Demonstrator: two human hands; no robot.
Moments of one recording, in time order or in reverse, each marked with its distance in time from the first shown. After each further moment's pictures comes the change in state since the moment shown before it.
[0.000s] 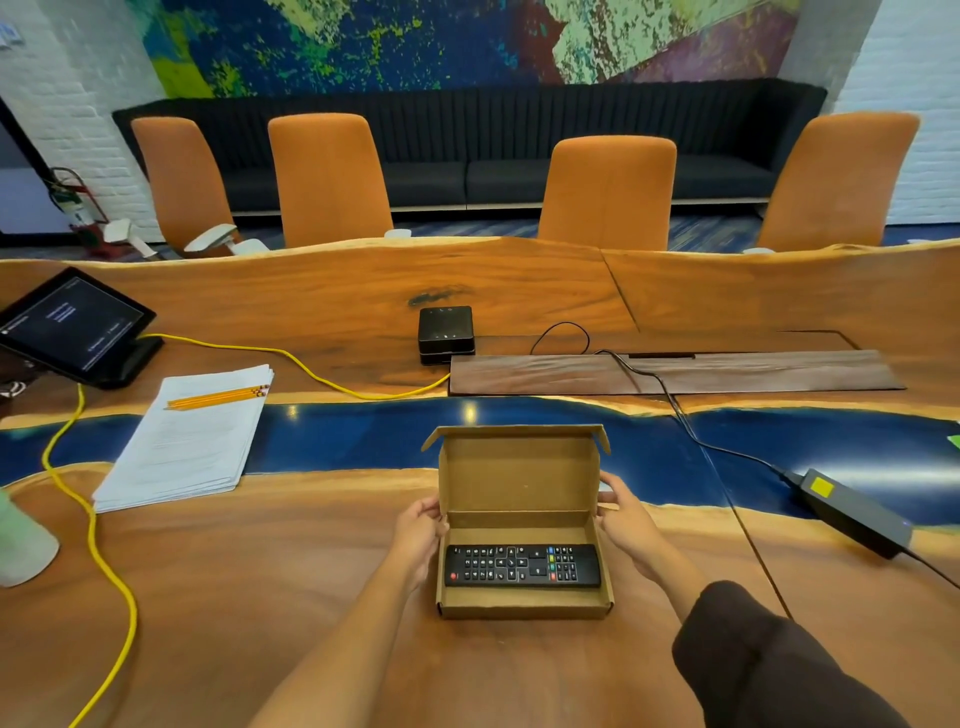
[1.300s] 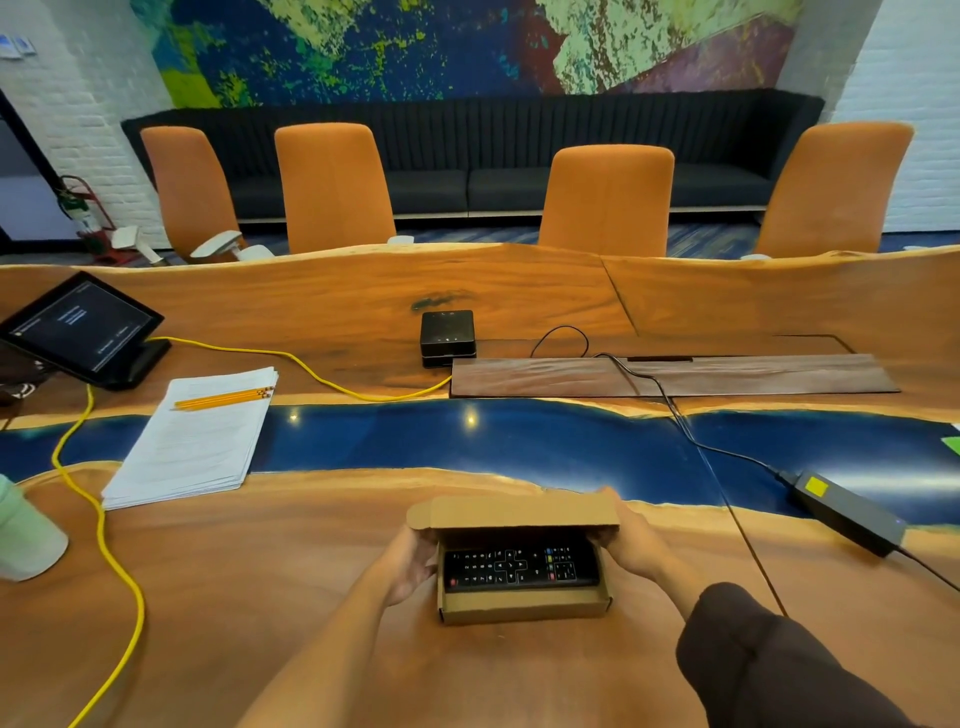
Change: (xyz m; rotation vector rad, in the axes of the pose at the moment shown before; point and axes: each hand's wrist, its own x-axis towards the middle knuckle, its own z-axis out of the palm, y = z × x) left_hand -0.022 -0.009 -0.026 0.064 -0.397 -0.015; right_hand -0.020 0.010 -0.014 -0.448 -0.141 -0.205
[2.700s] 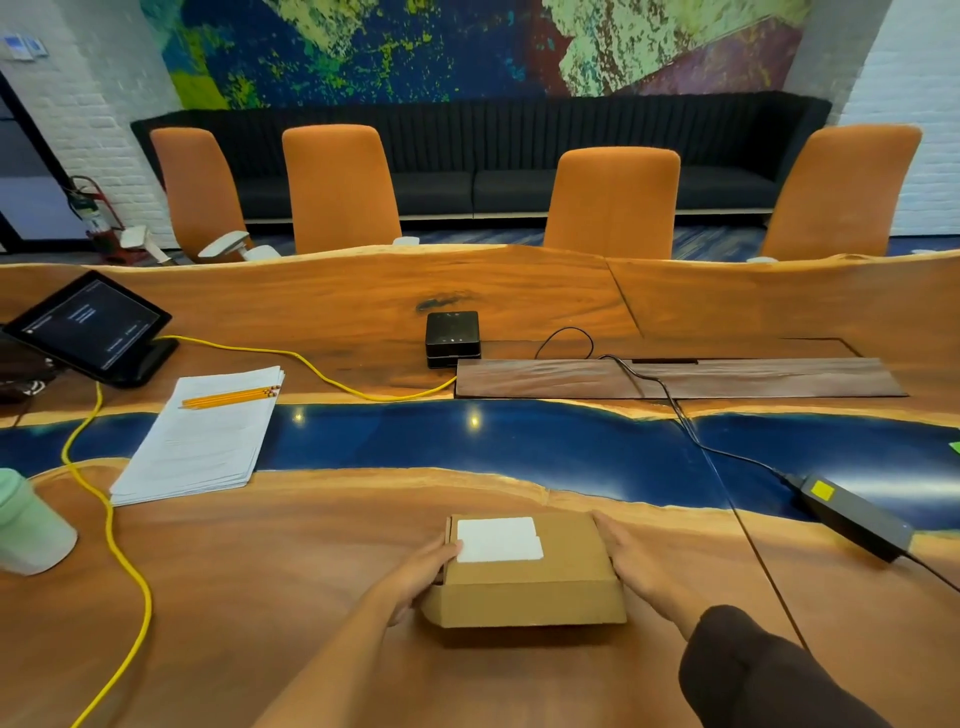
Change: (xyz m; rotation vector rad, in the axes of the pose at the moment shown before) left_hand -0.009 -0.011 0.004 0.406 0.093 -0.186; right_hand -0.022 -0.002 0.014 0.334 -0.118 0.144
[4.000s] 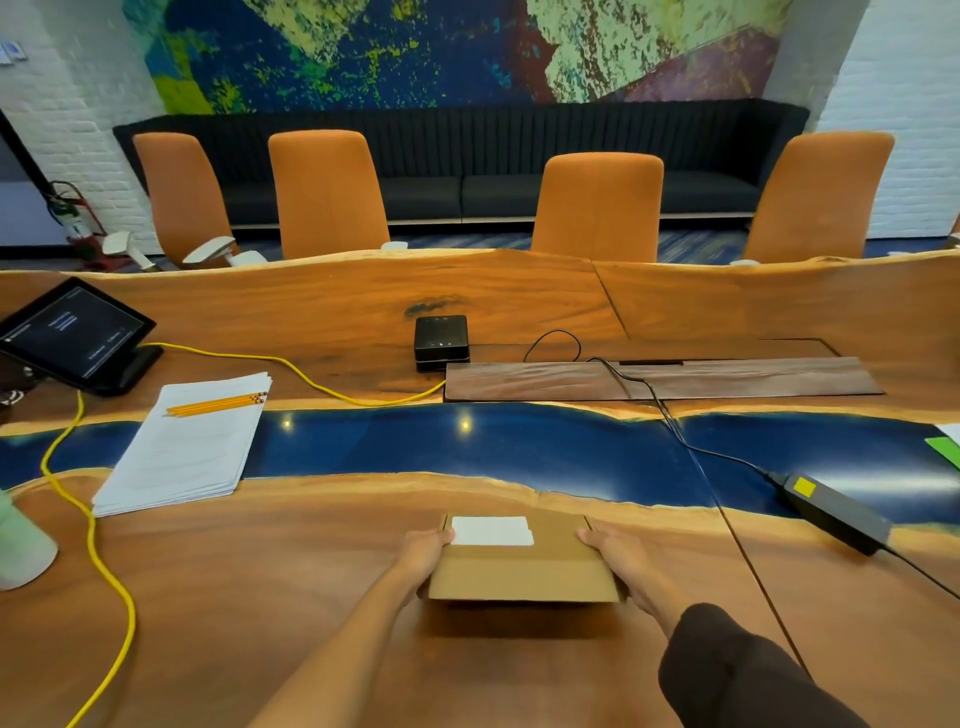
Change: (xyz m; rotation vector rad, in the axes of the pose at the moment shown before) left_hand 0.002 0.029 0.016 -0.089 0.241 -0.018; right_hand 0.003 -0.008 0.004 0.294 0.175 0.291
